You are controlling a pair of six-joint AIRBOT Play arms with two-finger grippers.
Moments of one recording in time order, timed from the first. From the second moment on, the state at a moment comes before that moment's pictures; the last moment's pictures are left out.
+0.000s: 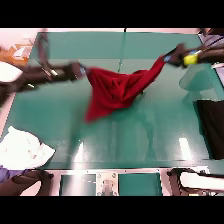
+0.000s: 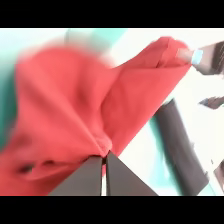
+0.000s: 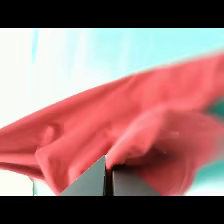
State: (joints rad) left arm -0.19 -1.01 1.17 0.54 -0.86 -1.23; right arm -0.22 -1.36 1.57 -0.61 1.33 1.31
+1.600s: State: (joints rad) left arm -0.05 -1.46 1.31 0.86 -1.12 -1.36; right arm -0.24 -1.46 1.03 -0.80 0.88 1.23
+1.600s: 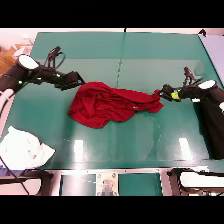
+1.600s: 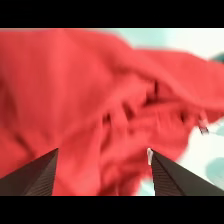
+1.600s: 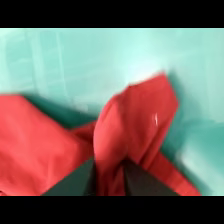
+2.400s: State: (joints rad) left arm -0.49 -1.29 0.68 0.77 -0.70 -1.66; right arm -0.32 -1.48 1.13 -0.89 0.99 1.22
